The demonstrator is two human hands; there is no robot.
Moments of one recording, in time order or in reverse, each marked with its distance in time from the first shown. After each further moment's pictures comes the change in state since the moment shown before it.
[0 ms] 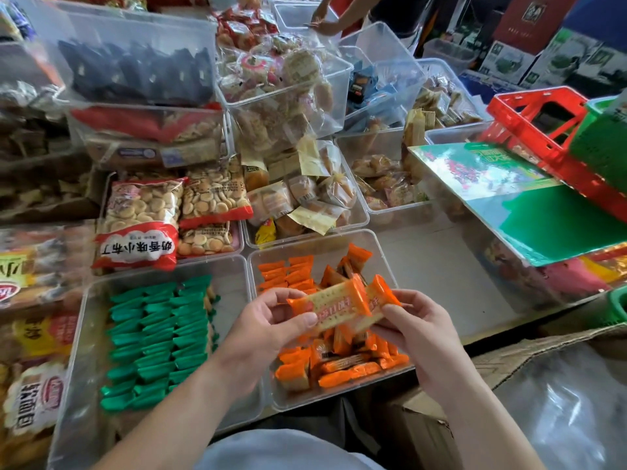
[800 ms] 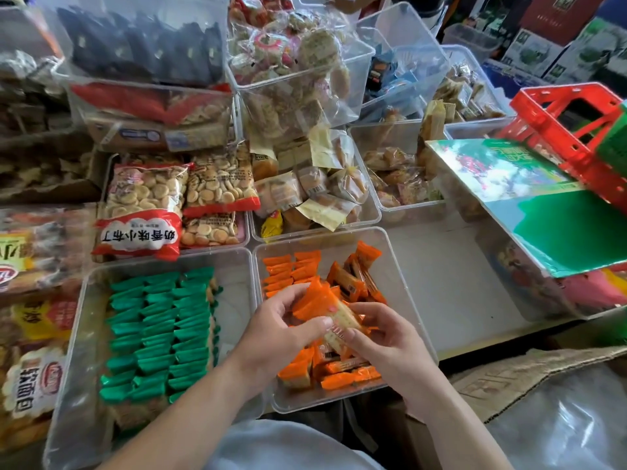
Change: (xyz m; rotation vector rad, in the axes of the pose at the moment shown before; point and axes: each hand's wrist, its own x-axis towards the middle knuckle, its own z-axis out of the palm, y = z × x) left_hand 0.016 -0.009 0.002 0.124 0.008 0.049; right_hand 0.008 0.024 0.023 -0.283 -0.244 -0.094
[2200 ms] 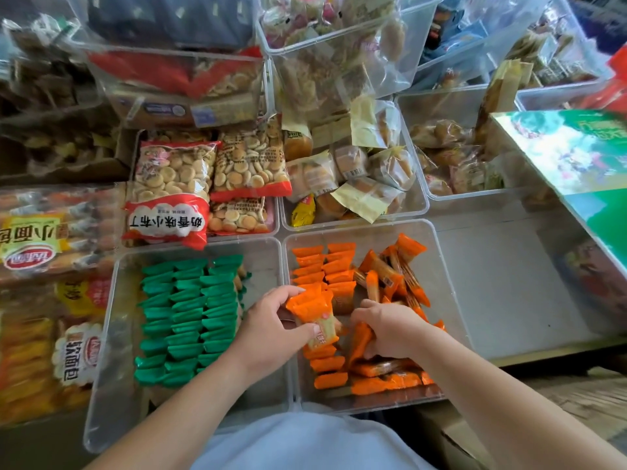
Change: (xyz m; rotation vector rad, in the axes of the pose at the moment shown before) left_hand 0.029 -0.027 -0.057 0.437 0.173 -0.027; right_hand 0.140 0.034 0.019 -1.480 -0.678 -0.104
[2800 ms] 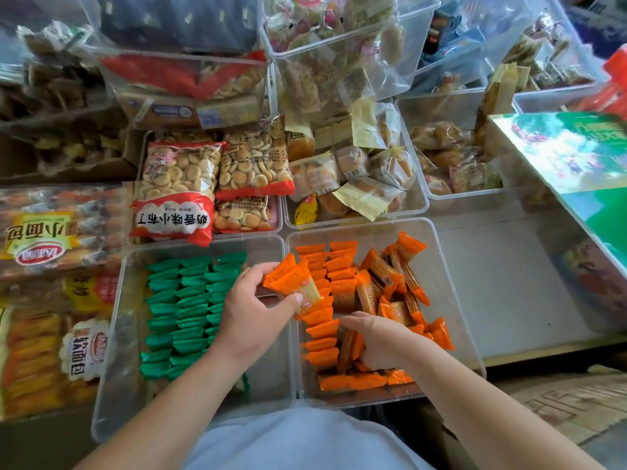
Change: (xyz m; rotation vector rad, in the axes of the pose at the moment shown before) left_hand -0.003 0.003 -0.014 -0.110 0.278 0.104; right_hand -0.002 -0.022 0.027 0.204 0.009 0.008
